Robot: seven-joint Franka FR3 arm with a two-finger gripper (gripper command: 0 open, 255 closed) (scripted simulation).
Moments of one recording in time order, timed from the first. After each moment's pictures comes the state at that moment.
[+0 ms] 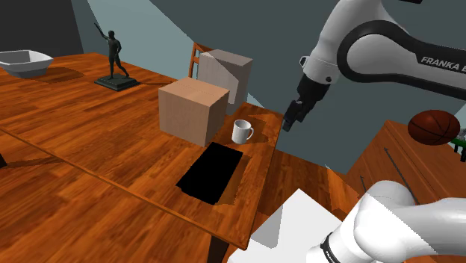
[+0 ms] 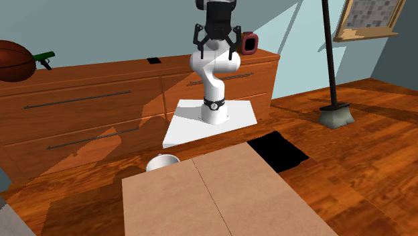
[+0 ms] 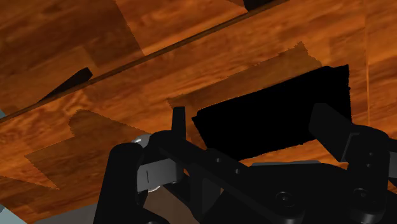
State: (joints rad) arm 0.01 -0.82 0.03 -2.41 -0.03 1.68 -0.02
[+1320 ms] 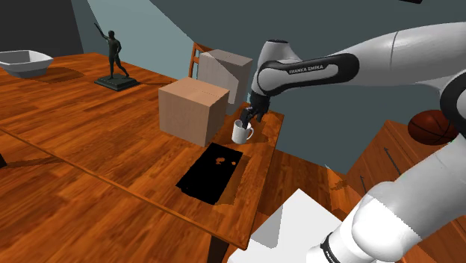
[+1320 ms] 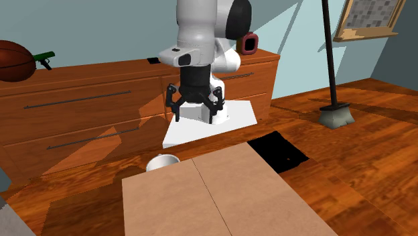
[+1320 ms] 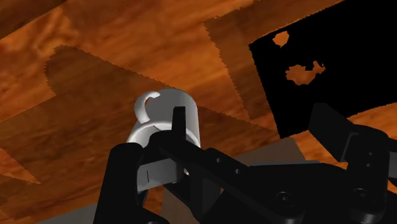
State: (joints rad) arm -0.04 -0.17 -0.04 -2.21 -0.07 2.11 -0.07
